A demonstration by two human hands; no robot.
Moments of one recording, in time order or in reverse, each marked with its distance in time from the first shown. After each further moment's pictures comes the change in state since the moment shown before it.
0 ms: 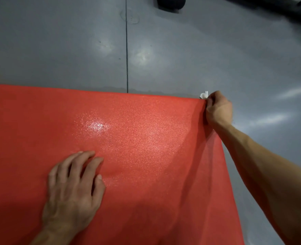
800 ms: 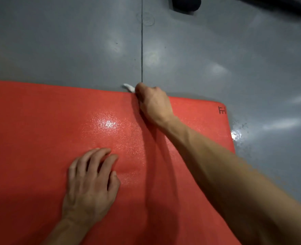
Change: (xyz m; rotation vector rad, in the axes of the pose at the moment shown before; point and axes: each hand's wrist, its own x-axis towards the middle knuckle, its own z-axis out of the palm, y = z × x) left_hand 0.000 -0.003 -0.002 0.015 -0.050 -0.004; right_hand -0.086 -0.193 0.062 -0.125 -0.363 -0.621
